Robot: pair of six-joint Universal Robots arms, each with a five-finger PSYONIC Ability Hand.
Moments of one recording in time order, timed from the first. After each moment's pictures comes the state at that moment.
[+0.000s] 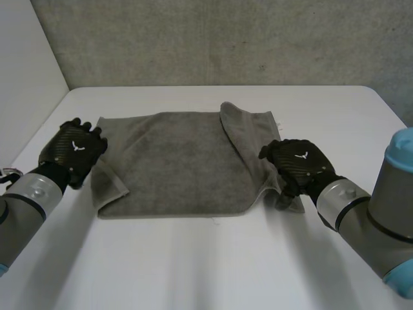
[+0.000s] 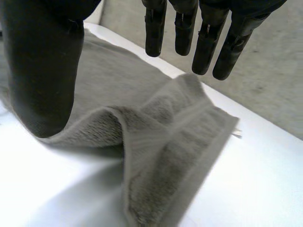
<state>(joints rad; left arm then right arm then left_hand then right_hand) 4.63 -1.77 -1.93 3.53 -1.20 3.99 1.96 -1.28 1.73 -0.16 1.36 2.91 0.41 0.42 0.42 0.41 0.21 0.35 0.34 0.33 0.32 0.12</state>
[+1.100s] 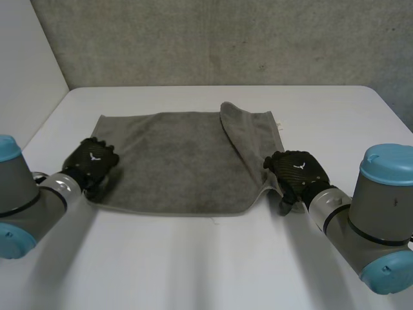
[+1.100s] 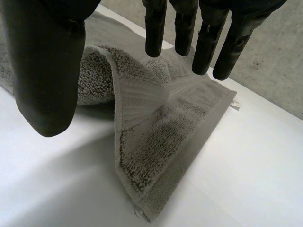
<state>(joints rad) 4.62 -2.10 -1.67 3.44 -1.24 3.98 1.97 -1.14 1.71 -0.24 1.42 2.88 0.42 0.42 0.42 0.42 0.26 0.35 0.34 0.33 0.33 0.16</state>
